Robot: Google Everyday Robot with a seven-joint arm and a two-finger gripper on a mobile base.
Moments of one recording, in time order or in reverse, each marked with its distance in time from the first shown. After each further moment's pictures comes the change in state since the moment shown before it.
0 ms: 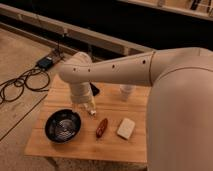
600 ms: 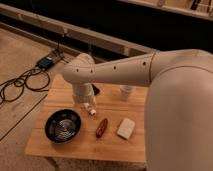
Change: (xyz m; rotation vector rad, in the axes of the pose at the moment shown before) arm -0.020 -0.008 0.019 -0.018 -0.029 -0.082
